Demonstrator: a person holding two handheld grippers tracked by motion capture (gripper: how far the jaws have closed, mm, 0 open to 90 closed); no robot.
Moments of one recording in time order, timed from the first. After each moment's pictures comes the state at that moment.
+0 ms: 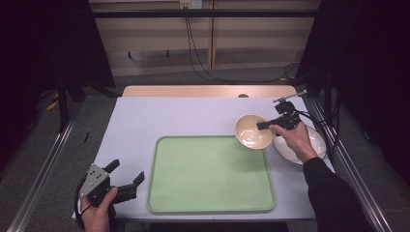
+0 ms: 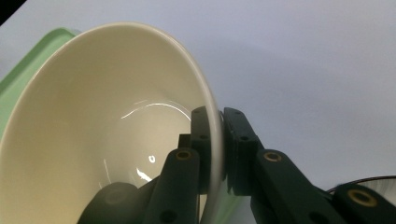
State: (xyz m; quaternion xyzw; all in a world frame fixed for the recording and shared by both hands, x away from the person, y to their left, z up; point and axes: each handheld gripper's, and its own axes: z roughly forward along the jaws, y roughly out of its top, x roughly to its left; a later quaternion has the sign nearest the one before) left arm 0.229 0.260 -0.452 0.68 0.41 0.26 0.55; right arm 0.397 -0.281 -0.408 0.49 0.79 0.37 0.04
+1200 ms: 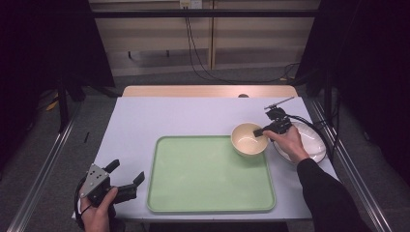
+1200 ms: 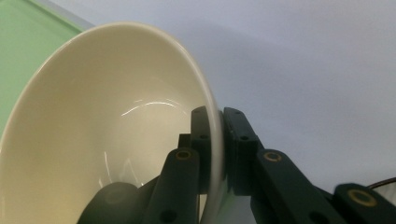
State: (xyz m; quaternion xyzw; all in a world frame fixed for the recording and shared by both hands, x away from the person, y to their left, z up) left arm 0.229 0.261 -0.452 0.68 0.41 0.26 0.55; right arm 0.409 -0.271 -0.442 0.51 0.80 0.31 0.02
